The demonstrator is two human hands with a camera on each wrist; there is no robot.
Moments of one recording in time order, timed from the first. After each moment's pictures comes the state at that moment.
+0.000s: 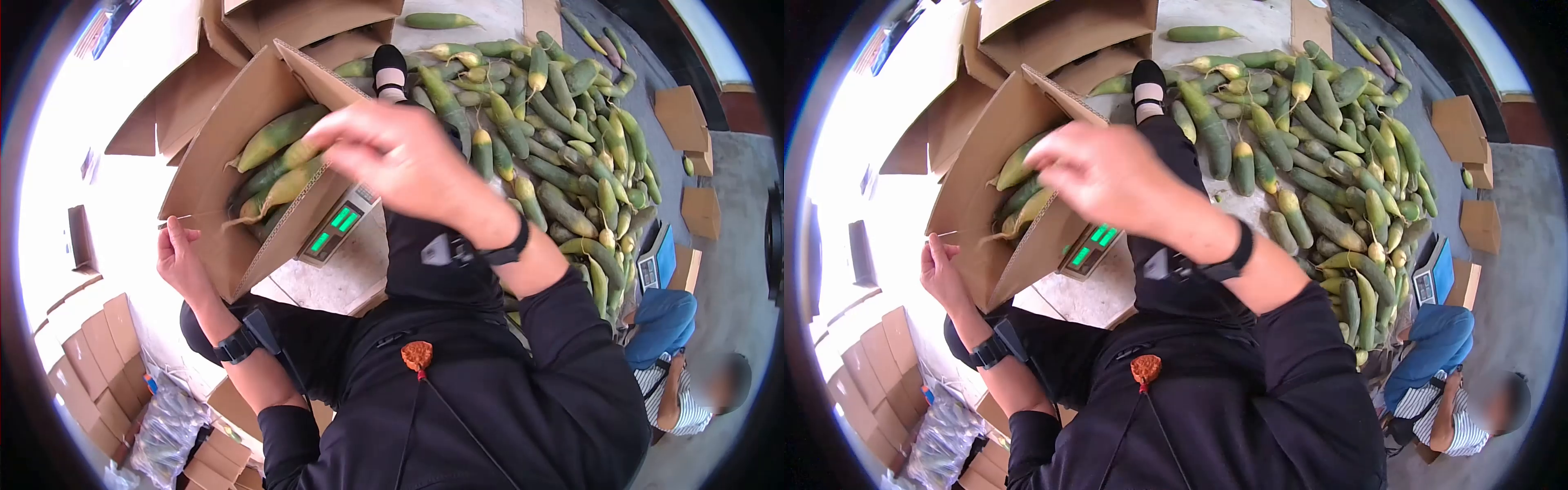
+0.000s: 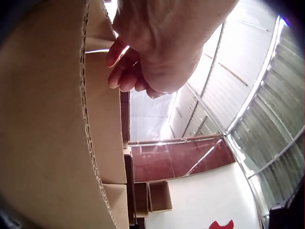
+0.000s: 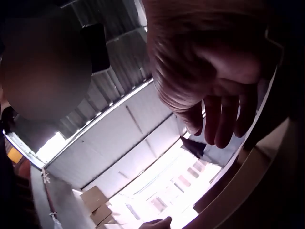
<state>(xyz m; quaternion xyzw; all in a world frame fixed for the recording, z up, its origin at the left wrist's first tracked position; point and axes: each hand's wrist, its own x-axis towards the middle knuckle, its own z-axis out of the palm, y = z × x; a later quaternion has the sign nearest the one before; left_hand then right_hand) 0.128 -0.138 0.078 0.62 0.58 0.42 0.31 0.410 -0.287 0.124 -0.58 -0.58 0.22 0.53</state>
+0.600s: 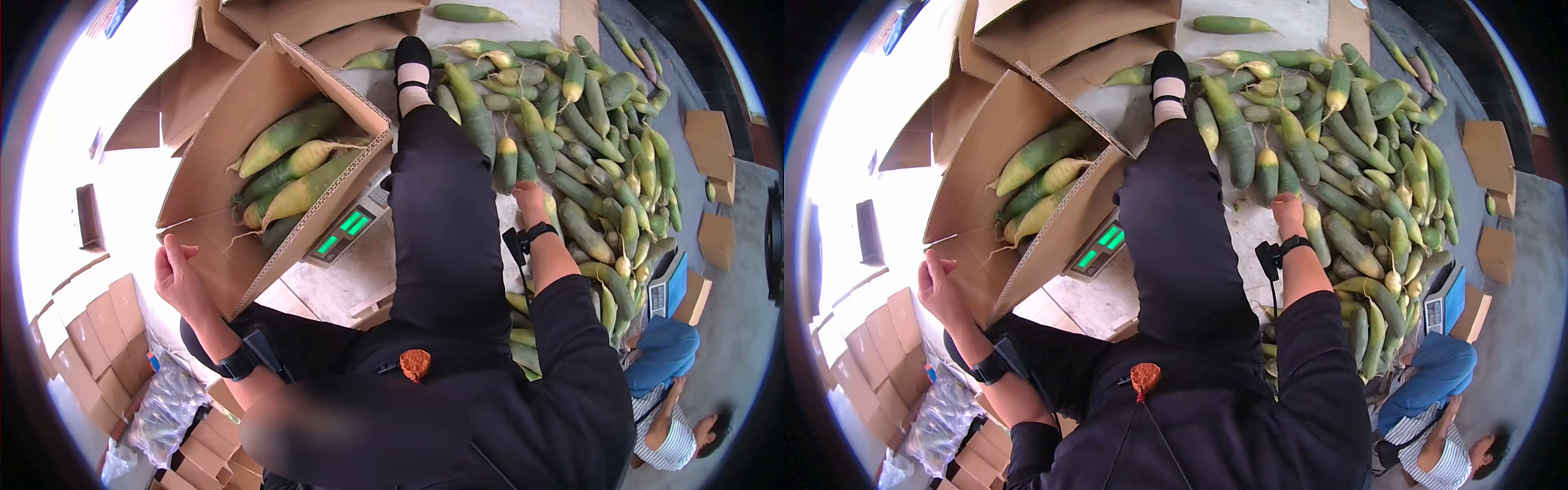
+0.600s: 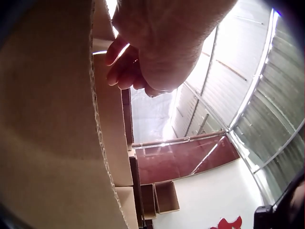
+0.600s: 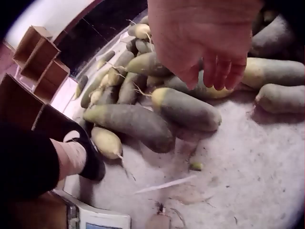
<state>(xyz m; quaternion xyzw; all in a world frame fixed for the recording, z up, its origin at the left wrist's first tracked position) 0.132 -0.136 0.076 0.64 0.62 0.39 0.24 0.584 -0.492 -0.252 -0.94 -0.10 0.26 0.21</state>
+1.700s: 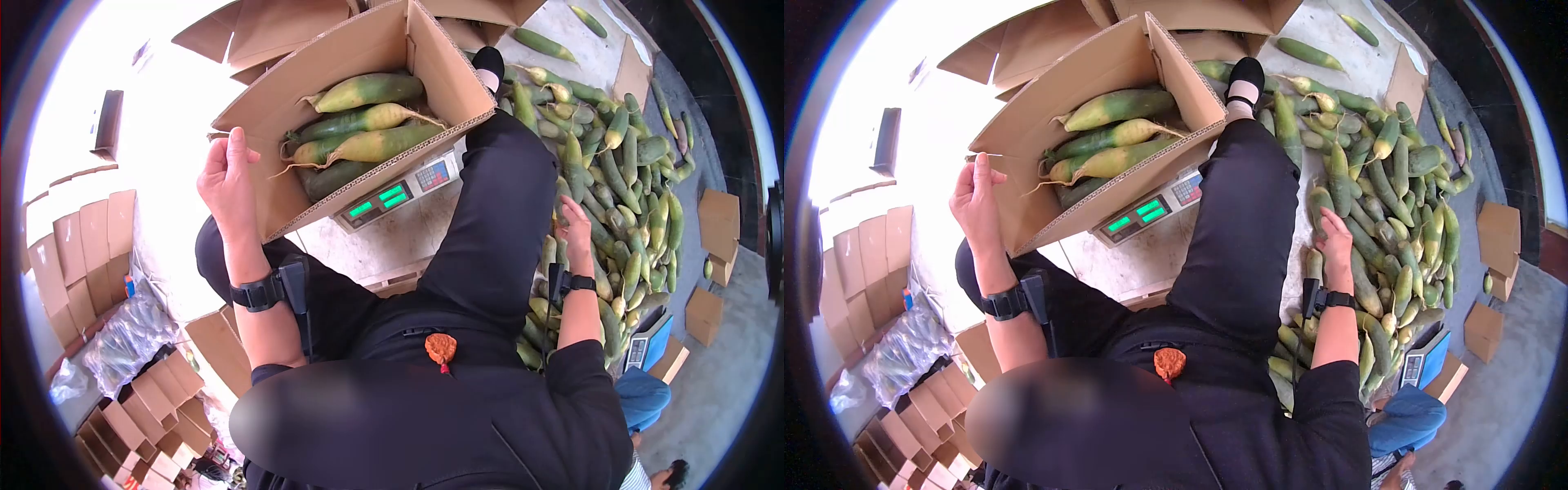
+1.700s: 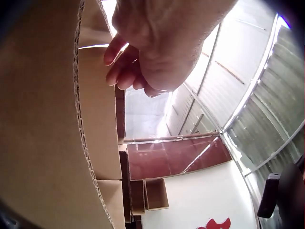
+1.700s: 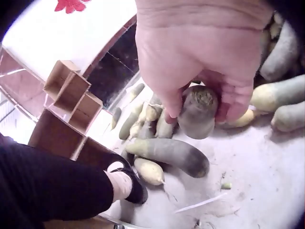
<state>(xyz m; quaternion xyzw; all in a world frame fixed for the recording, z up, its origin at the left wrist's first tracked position) 0.134 -0.142 0.084 0.59 0.61 0.44 0.31 0.540 -0.459 -0.067 -0.81 -0.03 0.39 0.44</state>
